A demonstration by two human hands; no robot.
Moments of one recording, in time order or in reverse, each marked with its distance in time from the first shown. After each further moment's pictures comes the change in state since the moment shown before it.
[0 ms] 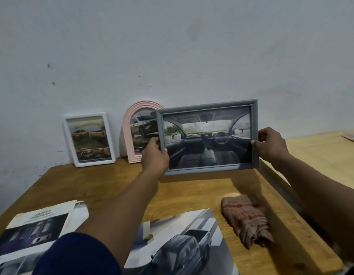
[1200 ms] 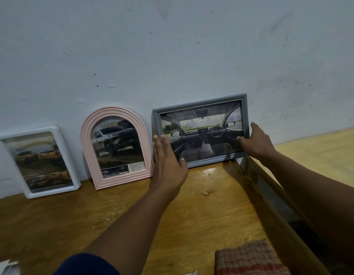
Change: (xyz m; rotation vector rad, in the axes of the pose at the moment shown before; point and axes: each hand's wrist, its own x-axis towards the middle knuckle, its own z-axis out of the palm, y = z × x) left_hand 0.068 -0.010 0.140 0.342 -0.155 0.256; right_hand 0.133 0.042 0.066 -0.082 -0.144 -0.016
